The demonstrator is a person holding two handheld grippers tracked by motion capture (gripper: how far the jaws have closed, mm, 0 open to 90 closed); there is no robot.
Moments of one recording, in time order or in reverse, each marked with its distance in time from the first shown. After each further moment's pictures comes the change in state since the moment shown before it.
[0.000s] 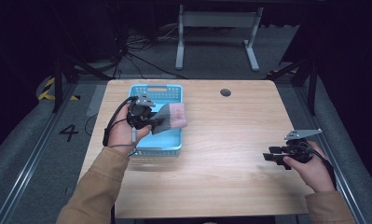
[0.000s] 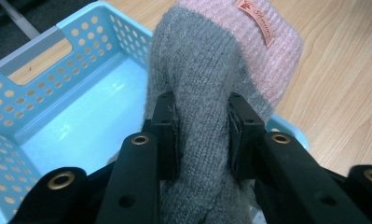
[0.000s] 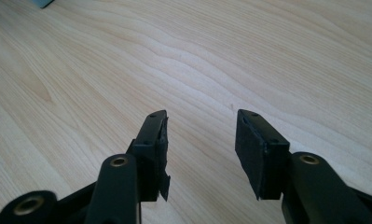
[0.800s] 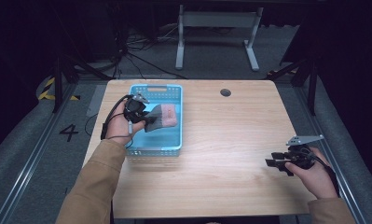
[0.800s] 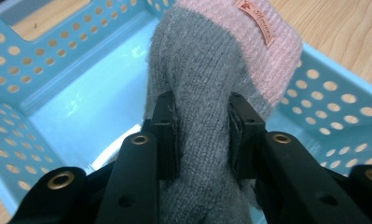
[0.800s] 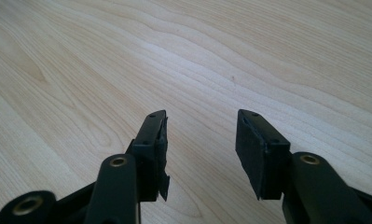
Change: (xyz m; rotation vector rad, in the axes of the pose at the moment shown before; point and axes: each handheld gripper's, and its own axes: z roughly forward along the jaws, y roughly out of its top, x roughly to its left) left arm 0.046 -0.020 0.036 0.093 0.003 -0.040; right arm 0.003 -0.017 -0.002 0.033 -0.017 0.020
